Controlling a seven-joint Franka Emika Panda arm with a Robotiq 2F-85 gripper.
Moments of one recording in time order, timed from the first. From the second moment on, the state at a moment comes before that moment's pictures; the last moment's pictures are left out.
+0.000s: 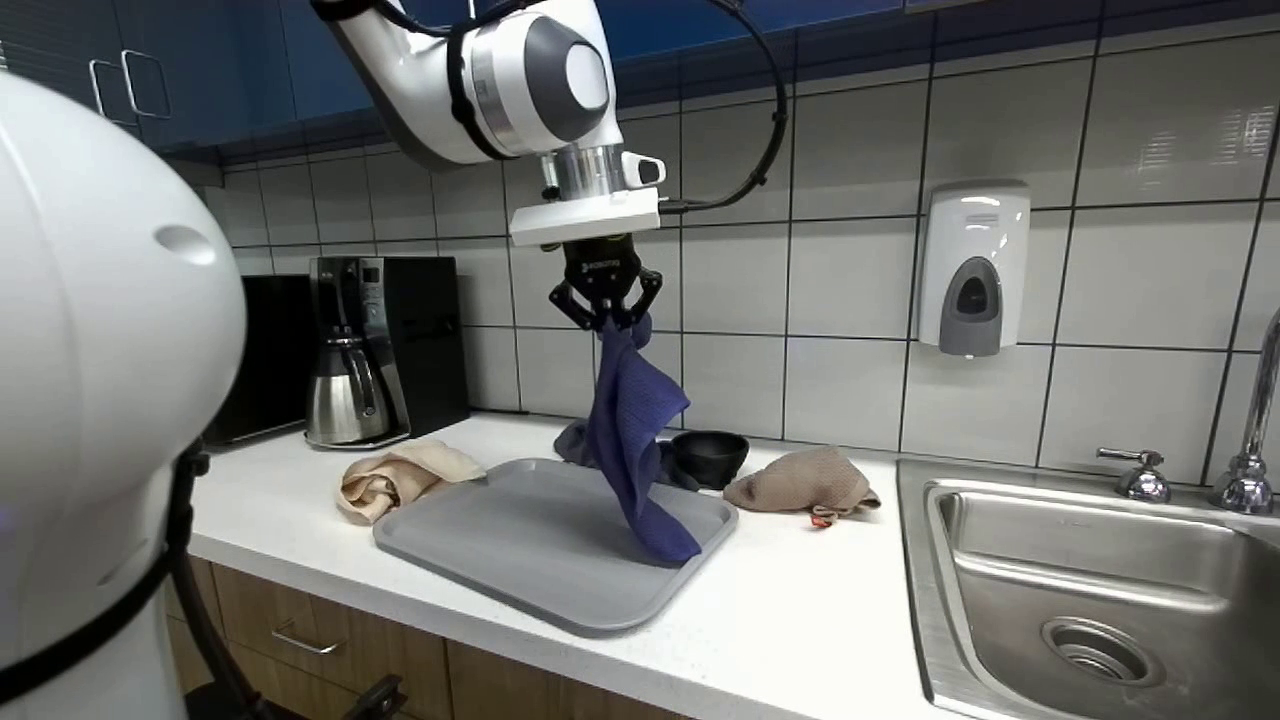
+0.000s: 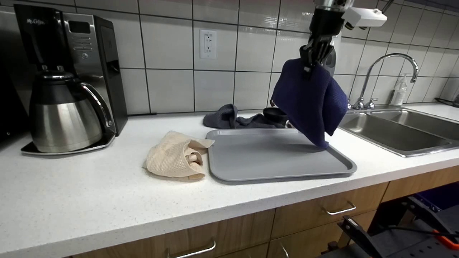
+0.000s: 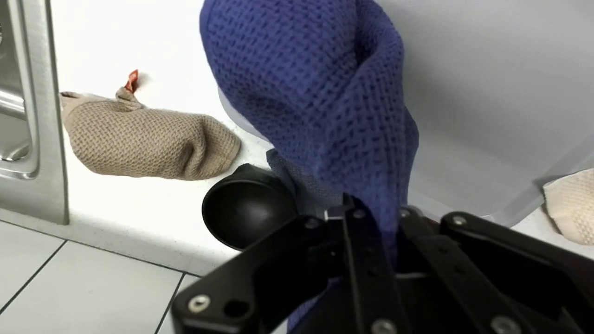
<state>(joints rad) 0.04 -0.25 -0.04 -2.51 -0.10 2.52 -0.31</state>
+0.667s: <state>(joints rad) 0.04 -0.24 -0.01 -2.57 -0.10 2.51 -0.23</state>
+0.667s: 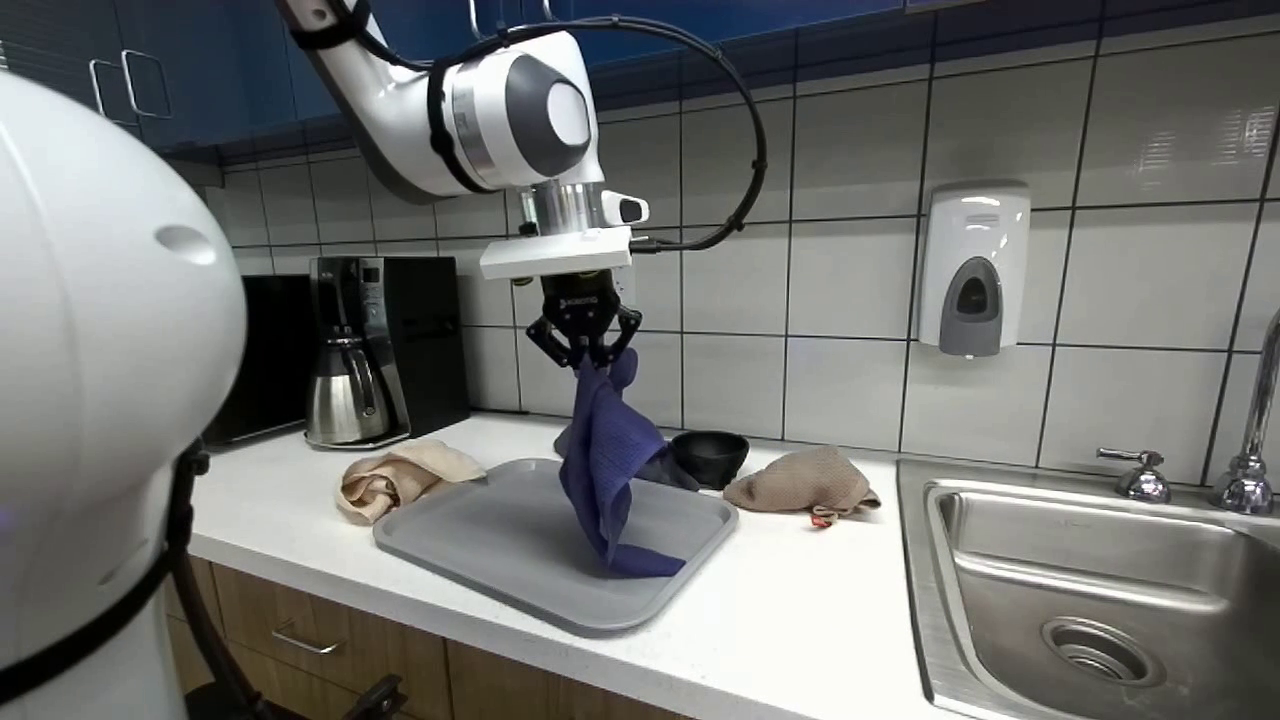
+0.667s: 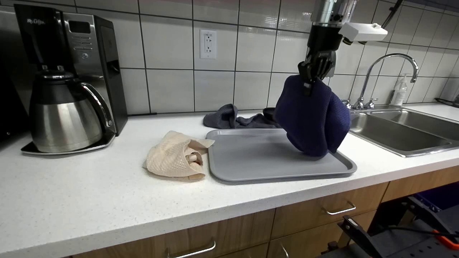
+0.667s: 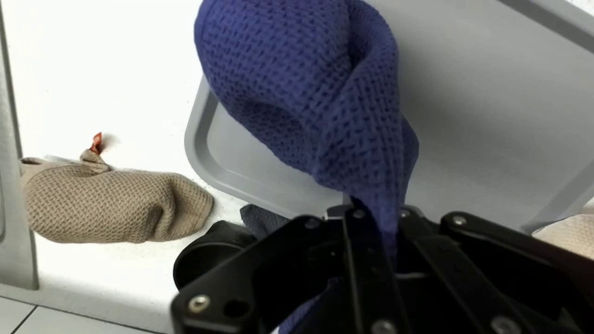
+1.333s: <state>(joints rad) 0.04 -0.16 -0.01 -2.59 -0.10 2.50 -0.14</state>
